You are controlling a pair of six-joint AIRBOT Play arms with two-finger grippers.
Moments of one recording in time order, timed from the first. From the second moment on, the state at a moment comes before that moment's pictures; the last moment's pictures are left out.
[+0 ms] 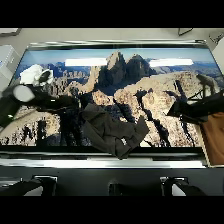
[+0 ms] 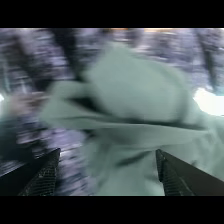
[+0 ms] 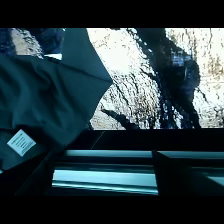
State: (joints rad) left arm -0.16 -1.24 1.18 1.21 -1.16 -1.76; right arm -0.16 -1.09 1.21 -1.25 1.56 1.62
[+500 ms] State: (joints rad) left arm -0.04 -1.23 0.73 0.73 -1.14 -1.47; right arm -0.16 -1.26 0.94 -1.18 1.37 1.59
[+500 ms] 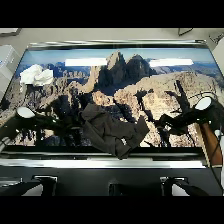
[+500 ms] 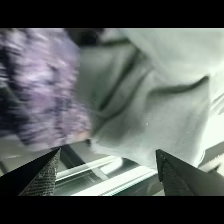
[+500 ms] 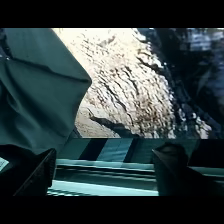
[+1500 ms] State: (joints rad) left arm -0.39 -1.30 0.56 0.48 -0.73 -1.41; right arm -0.16 -1.41 0.90 -1.07 1.28 1.53
